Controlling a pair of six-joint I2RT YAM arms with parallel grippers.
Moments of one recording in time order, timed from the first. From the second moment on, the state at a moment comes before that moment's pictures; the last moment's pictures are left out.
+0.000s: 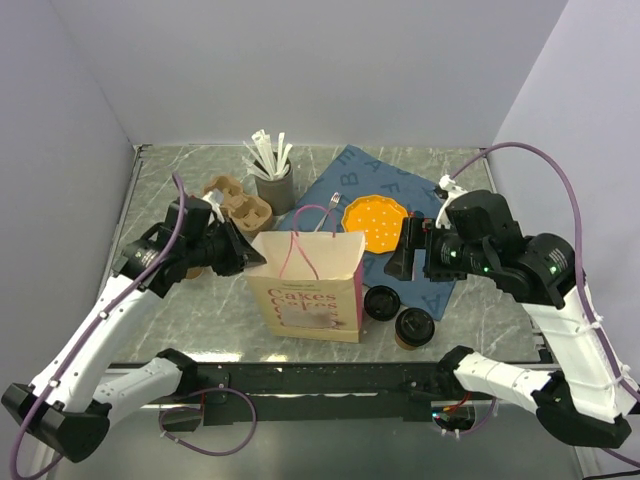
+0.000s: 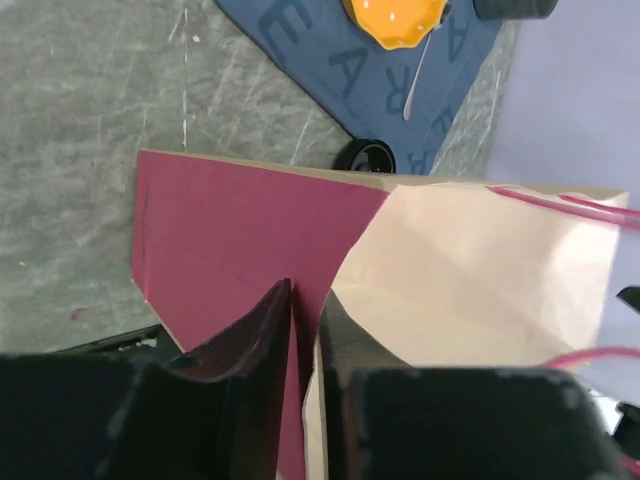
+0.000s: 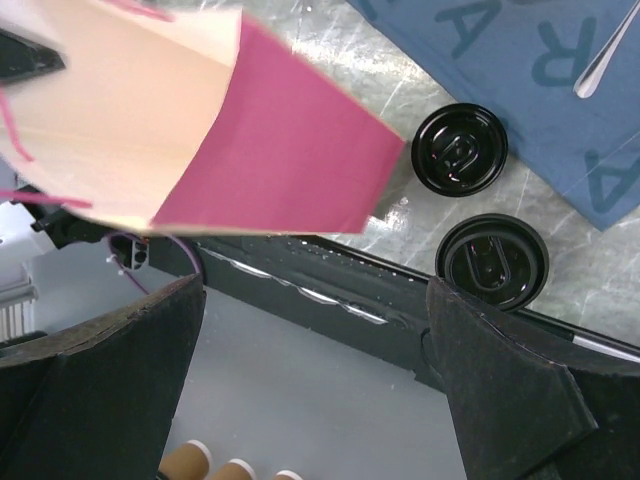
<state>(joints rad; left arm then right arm) -0.45 0.99 1.13 -0.87 0.26 -0.89 0.63 1.02 1.60 -1.38 -0.04 0.59</state>
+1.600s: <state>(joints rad) -0.14 1.87 1.76 -0.77 -0.18 -0.57 0.64 1.17 1.71 -1.38 -0.07 0.55</state>
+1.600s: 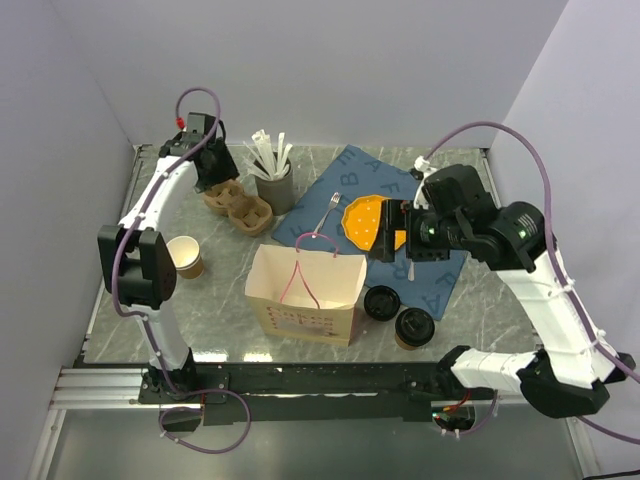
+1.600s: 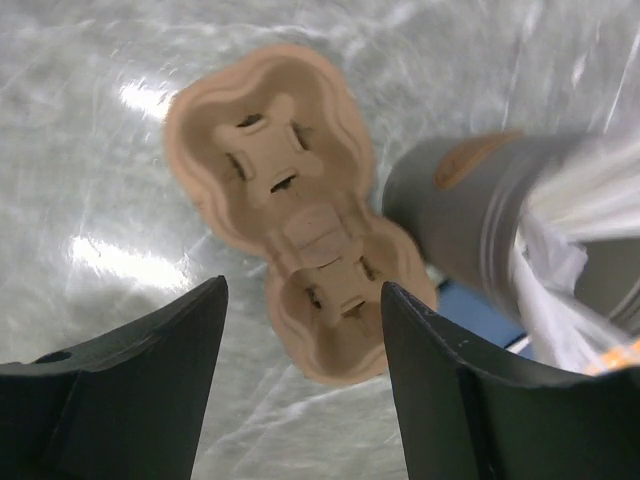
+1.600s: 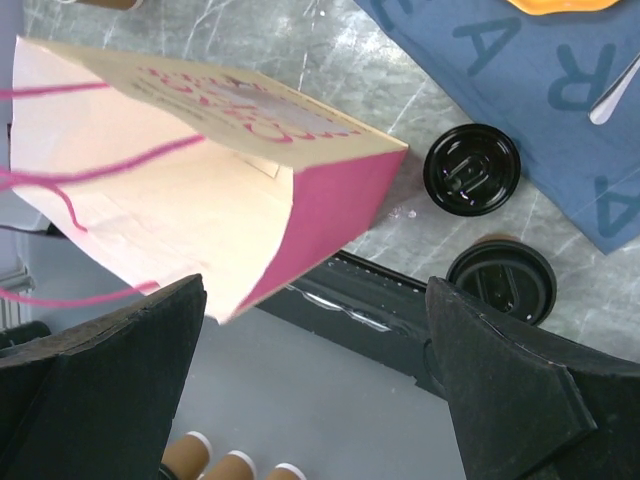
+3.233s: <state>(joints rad) -0.18 2.08 1.77 -0.73 0.10 0.38 0.64 1.33 1.93 -1.38 -0.06 0.59</state>
